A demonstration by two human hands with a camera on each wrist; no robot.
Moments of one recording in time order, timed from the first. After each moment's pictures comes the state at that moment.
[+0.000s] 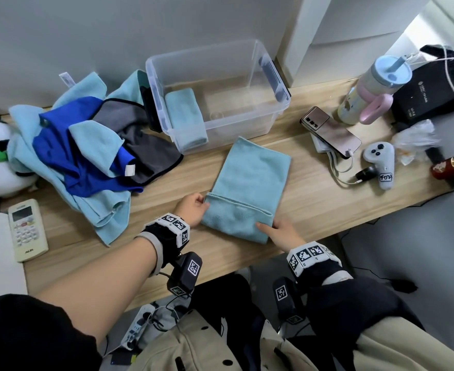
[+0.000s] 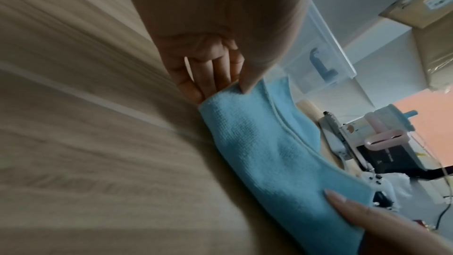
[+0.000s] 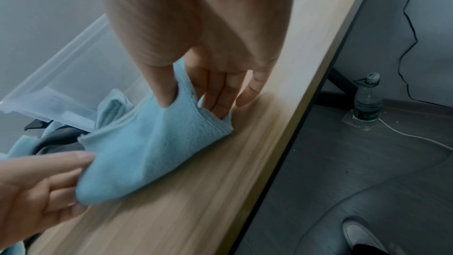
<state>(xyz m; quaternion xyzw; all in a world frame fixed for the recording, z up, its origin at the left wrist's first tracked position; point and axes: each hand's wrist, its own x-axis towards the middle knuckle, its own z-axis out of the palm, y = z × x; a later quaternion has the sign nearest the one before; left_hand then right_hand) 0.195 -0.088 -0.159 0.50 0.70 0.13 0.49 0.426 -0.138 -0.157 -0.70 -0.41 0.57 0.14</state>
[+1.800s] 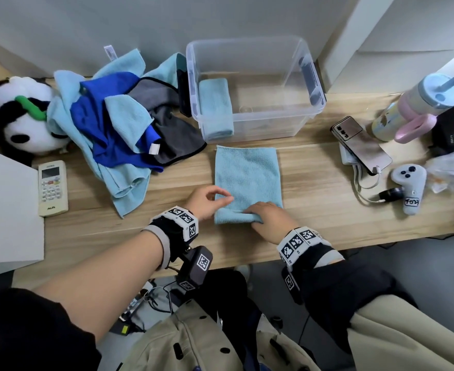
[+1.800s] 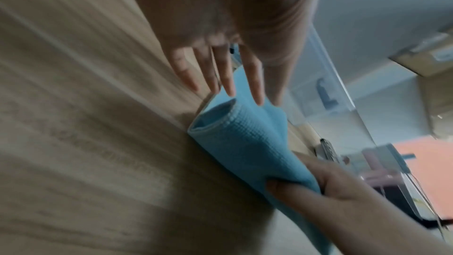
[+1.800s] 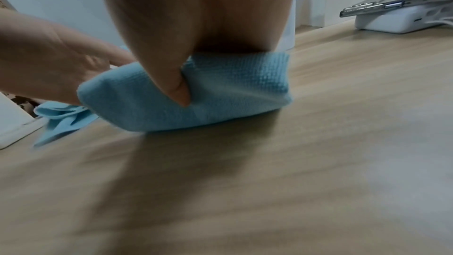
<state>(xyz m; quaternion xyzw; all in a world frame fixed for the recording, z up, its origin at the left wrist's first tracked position) 0.198 -0.112 -0.133 0.43 0.68 0.25 0.54 0.394 -0.104 -0.130 -0.50 -0.79 0.35 -0.09</state>
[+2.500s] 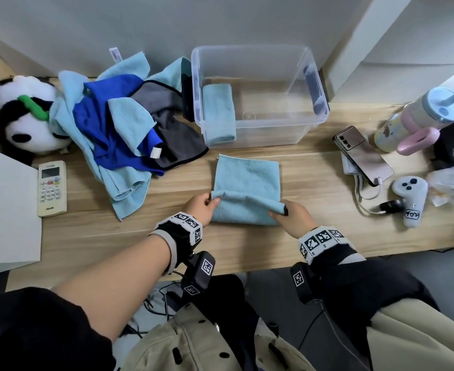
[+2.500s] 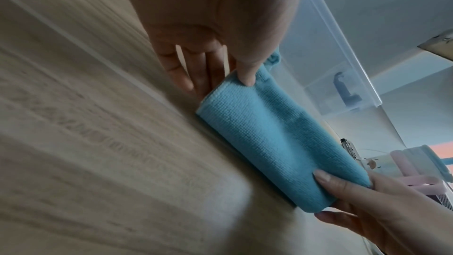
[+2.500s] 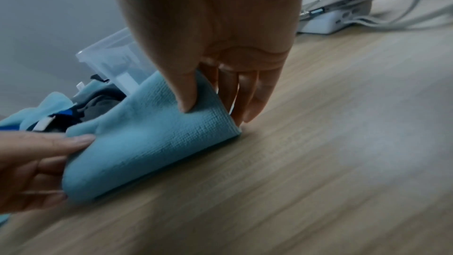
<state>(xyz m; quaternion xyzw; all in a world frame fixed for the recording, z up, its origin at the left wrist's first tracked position) 0.193 -0.108 -0.163 0.43 0.74 0.17 0.48 0.429 -0.076 -0.127 -0.63 -0.66 0.40 -0.01</state>
